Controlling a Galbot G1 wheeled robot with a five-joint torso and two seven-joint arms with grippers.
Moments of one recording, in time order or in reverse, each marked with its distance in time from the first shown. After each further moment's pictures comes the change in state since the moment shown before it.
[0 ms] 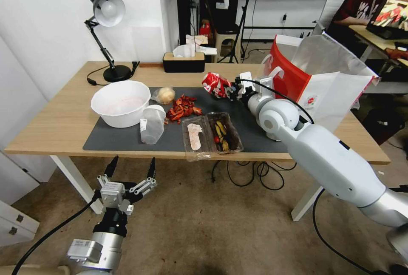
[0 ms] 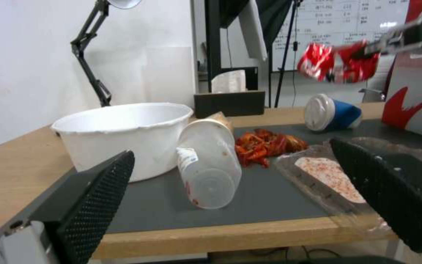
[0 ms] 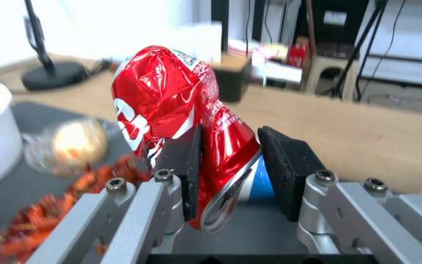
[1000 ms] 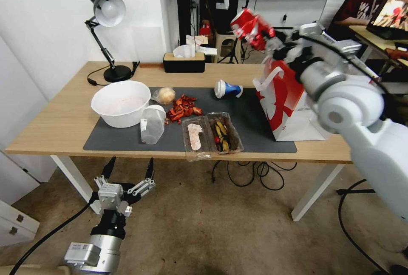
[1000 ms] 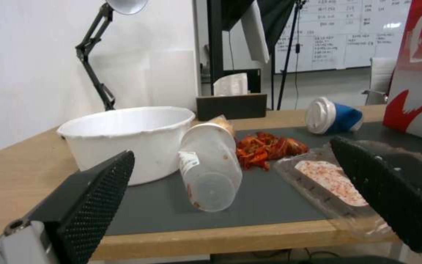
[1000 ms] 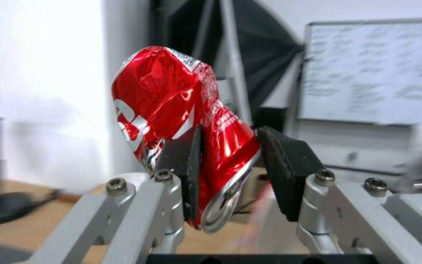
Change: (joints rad) left arm 0.020 -0.020 0.008 -0.016 0.023 -0.011 -0.003; right arm -0.209 -0.195 0.461 0.313 -0.067 0.047 -0.007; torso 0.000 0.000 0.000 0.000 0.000
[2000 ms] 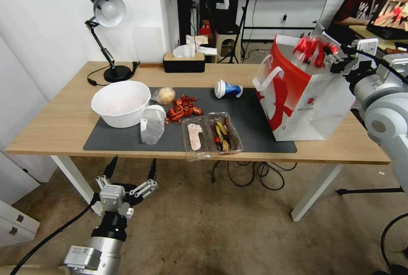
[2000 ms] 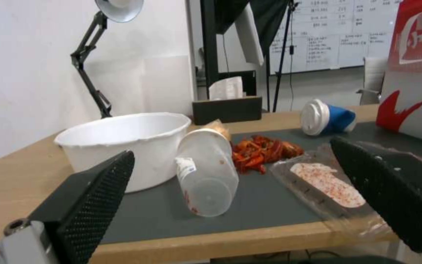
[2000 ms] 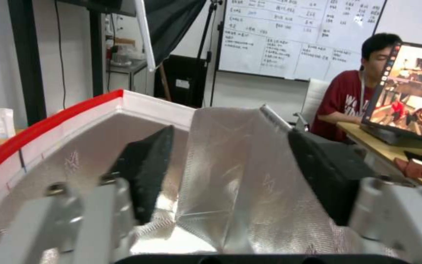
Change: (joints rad) left arm 0.023 0.024 0.000 -0.020 0.001 -0.008 -0.004; right arm -0.196 -0.054 0.211 -0.056 -0.076 -0.125 0.035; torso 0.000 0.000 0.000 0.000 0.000
